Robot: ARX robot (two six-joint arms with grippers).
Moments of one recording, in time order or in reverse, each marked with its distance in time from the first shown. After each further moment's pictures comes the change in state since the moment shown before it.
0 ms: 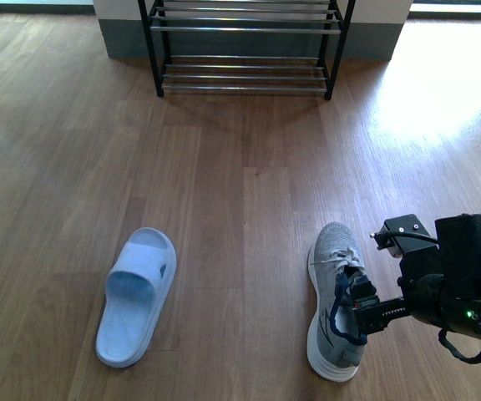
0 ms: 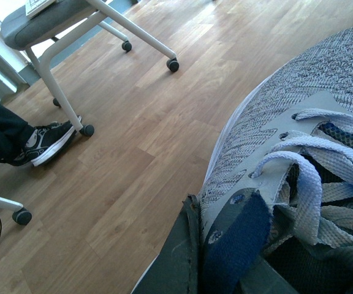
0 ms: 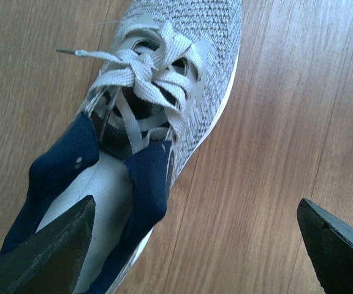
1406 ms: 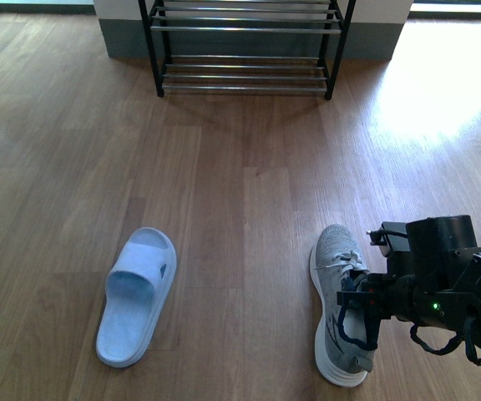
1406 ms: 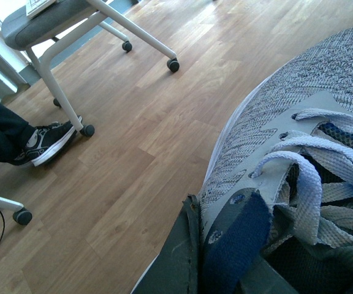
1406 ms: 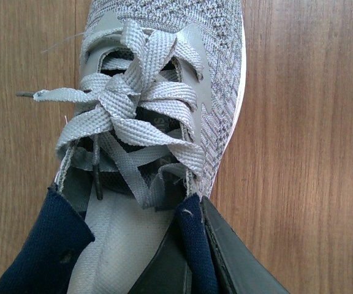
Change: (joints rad) left arm 0.000 0.000 0.000 0.000 0.000 0.000; right arm 0.015 0.093 0.123 -0.087 0.008 0.271
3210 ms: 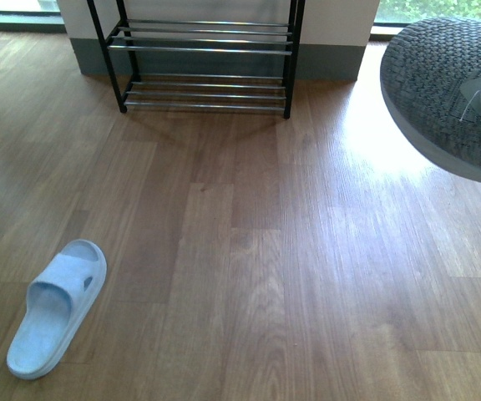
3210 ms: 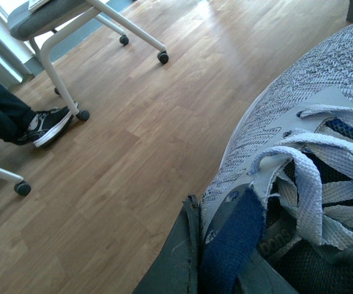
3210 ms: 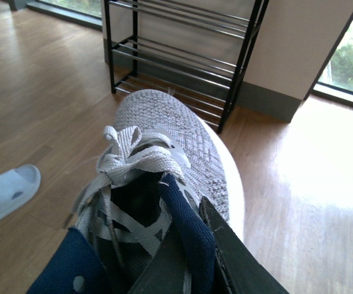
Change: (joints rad) left arm -0.002 0.000 0.000 0.000 0.001 0.000; right arm -0.084 -2.033 -0.696 -0.506 -0.305 -0.346
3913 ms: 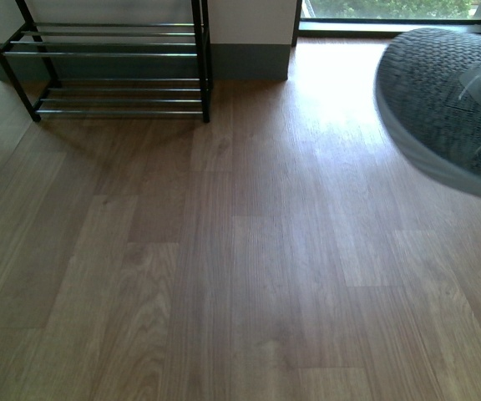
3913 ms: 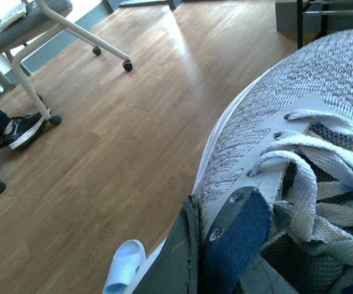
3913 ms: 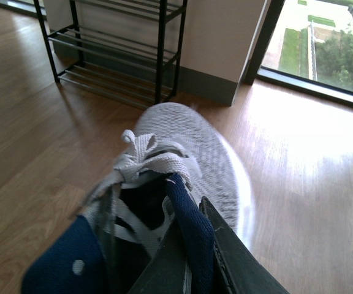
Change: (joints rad) left arm -0.004 -0.002 0.000 -0.003 -0.005 0.000; right arm -0.003 -0.001 -0.001 -0.001 0.000 0.001
